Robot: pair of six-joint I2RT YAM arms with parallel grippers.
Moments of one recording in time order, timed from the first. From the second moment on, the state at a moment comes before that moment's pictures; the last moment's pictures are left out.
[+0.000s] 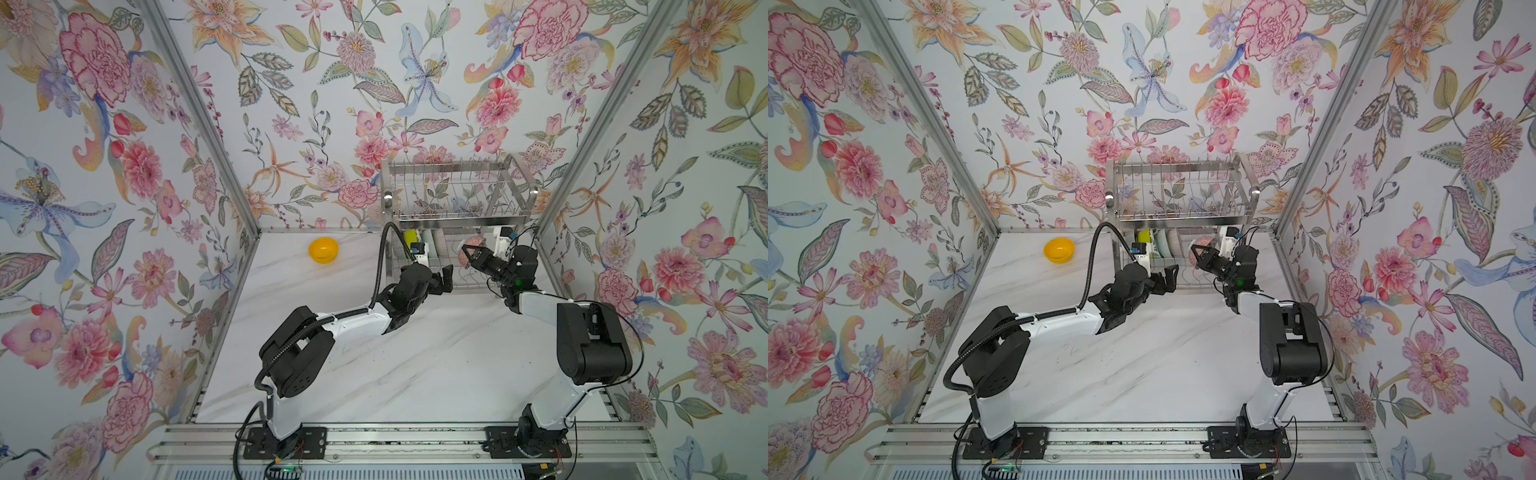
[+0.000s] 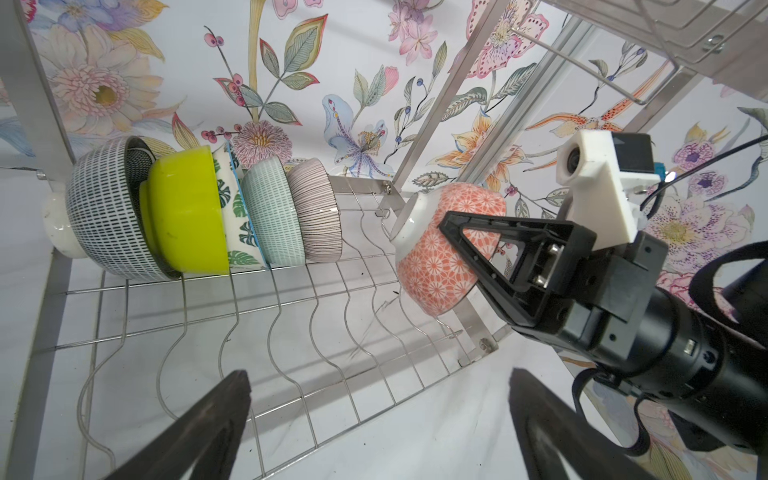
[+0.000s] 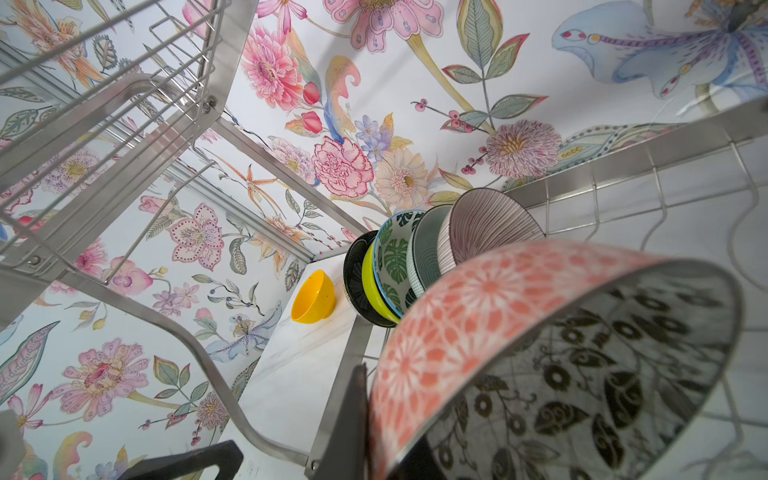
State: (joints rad) left arm -0.86 1.89 1.29 0.35 -0.29 -0.52; right arm 0.06 1.78 0.96 0.71 -0.63 0.72
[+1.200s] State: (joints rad) left arm -0.82 1.98 1.31 0.37 -0.28 -0.56; right arm 0.10 2.15 1.30 0.76 -0.54 0.76
